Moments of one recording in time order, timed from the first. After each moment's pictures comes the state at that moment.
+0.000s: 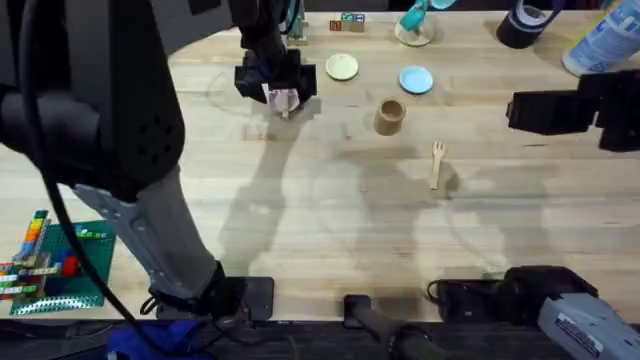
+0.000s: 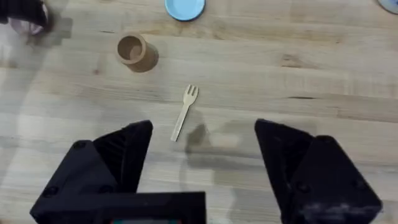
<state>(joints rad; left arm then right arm) -0.24 2.00 1.53 -0.90 -0.02 -0.28 0.00 0.85 1.17 -1.16 -0.06 -0.02</state>
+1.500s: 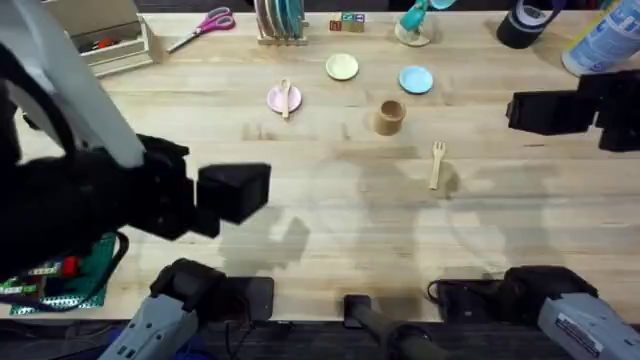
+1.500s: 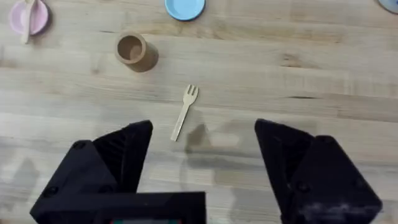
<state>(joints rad) -0.31 0.65 1.15 -1.33 0.08 -0.10 0.00 0.85 1.17 -1.16 -0.06 -0.02</state>
